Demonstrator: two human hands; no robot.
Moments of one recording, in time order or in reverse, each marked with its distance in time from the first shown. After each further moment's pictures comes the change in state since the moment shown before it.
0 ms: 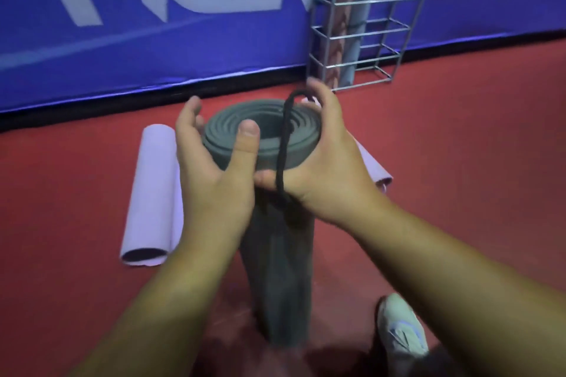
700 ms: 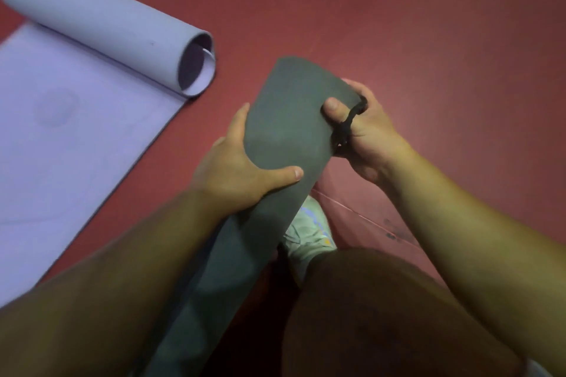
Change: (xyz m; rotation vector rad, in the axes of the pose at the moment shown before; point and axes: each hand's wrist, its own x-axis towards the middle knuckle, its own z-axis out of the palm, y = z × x) left_hand -0.145 -0.220 0.318 0.588 -1.332 -0.209; right_hand -0.168 0.376 -0.230 0.659 0.712 0.820
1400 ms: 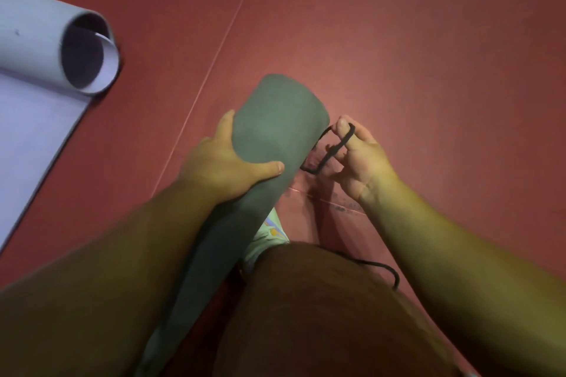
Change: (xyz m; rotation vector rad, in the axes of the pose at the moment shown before) left_hand 0.053 0.016 0.101 0.349 -0.213 -0.150; right_hand -0.009 0.077 -0.130 0.330 0.526 0.224
